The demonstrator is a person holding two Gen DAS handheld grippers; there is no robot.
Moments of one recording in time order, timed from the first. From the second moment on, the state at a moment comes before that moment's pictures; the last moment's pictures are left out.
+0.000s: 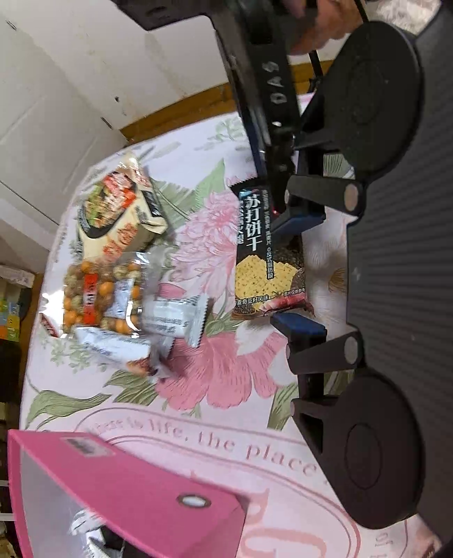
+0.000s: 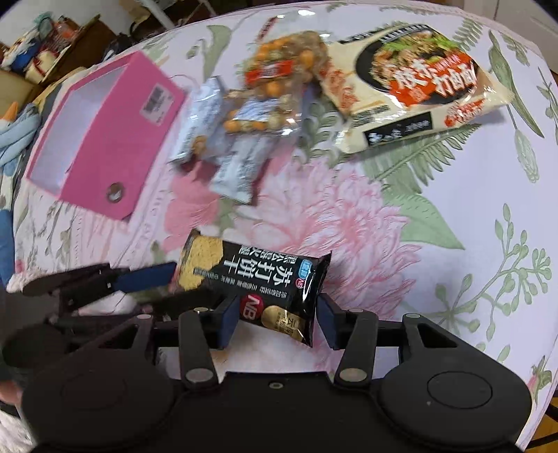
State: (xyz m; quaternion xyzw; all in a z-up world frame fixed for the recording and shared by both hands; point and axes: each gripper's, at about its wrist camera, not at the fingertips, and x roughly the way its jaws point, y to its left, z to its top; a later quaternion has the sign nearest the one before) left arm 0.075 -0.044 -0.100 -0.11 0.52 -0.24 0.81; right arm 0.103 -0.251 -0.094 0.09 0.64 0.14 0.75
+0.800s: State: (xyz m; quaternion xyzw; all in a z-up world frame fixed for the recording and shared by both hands) left arm 0.053 0.089 0.001 -0.09 0.48 -0.25 0.84; right arm 0.078 -0.155 0.021 0.08 0.57 0.22 0.79
